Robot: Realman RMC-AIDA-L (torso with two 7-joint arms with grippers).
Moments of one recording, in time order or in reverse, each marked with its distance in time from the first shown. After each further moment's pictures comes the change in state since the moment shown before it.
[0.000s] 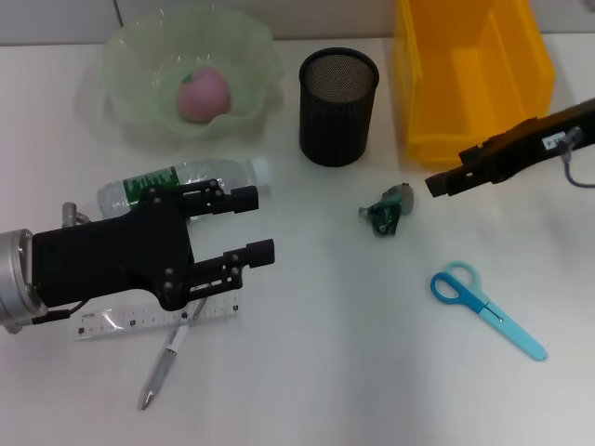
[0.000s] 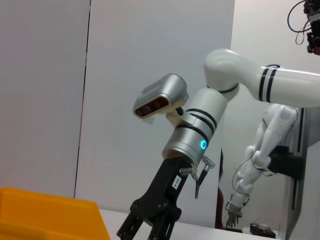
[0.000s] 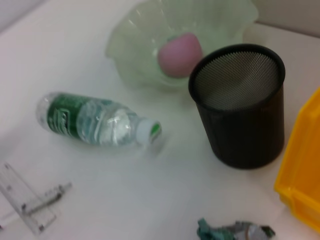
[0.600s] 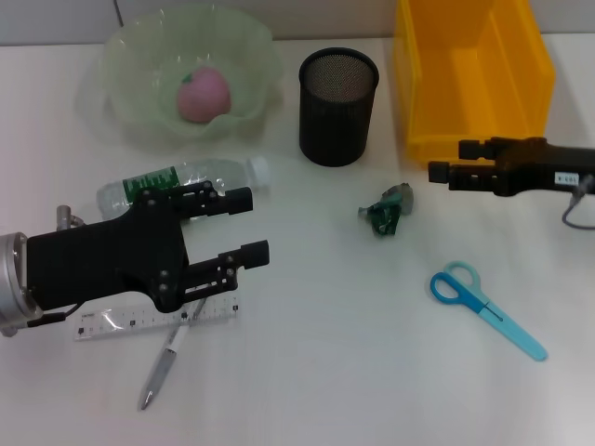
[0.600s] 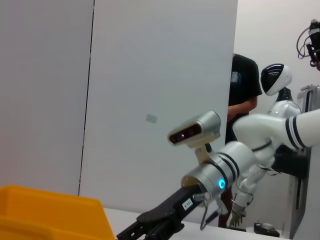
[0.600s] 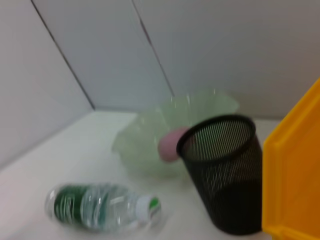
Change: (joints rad) left arm 0.010 0.002 -0.005 0.001 0.000 0.000 0.006; right arm -0.203 0.001 0.114 0.313 0.457 0.211 -0.497
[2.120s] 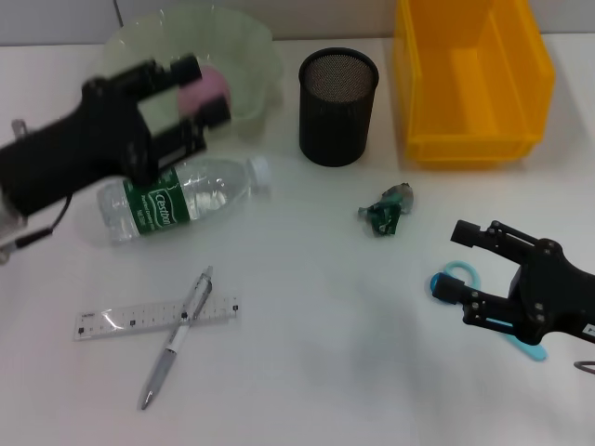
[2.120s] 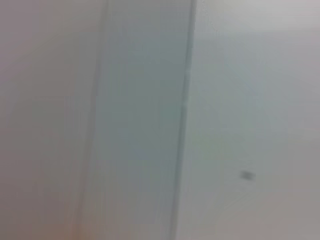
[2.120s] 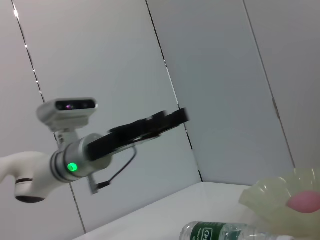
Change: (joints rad) left arm -0.016 0.005 -0.002 0.003 -0.236 -0.151 -0.006; right arm -0.205 0.006 0.102 0.370 0.221 -0.390 -0.711
